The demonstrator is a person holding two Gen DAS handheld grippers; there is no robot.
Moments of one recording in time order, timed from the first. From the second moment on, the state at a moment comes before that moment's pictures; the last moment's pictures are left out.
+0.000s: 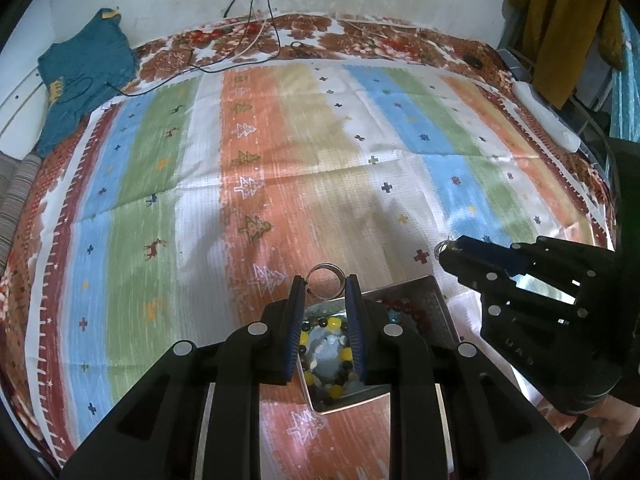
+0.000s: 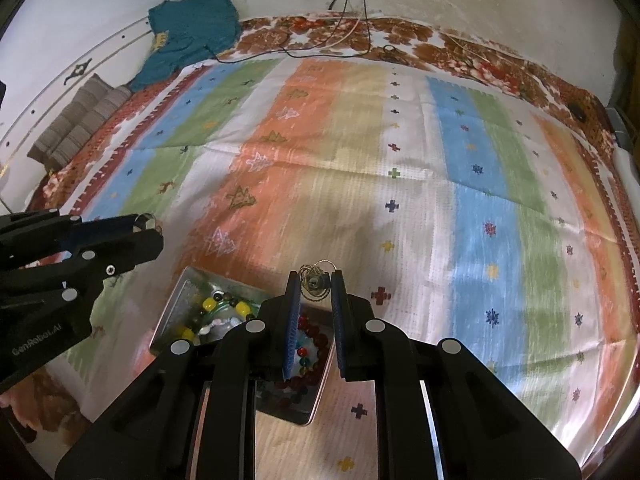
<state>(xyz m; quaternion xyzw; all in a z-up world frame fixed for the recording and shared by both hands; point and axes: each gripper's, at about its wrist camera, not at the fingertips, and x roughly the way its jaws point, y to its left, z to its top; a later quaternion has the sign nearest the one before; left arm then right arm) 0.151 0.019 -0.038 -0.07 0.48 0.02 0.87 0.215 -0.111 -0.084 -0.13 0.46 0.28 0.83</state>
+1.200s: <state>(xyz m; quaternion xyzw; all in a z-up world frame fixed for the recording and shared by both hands) 0.104 0.026 -0.021 -0.11 0.47 0.03 0.88 0.173 -0.134 -0.074 -0.13 0.46 0.29 0.83</state>
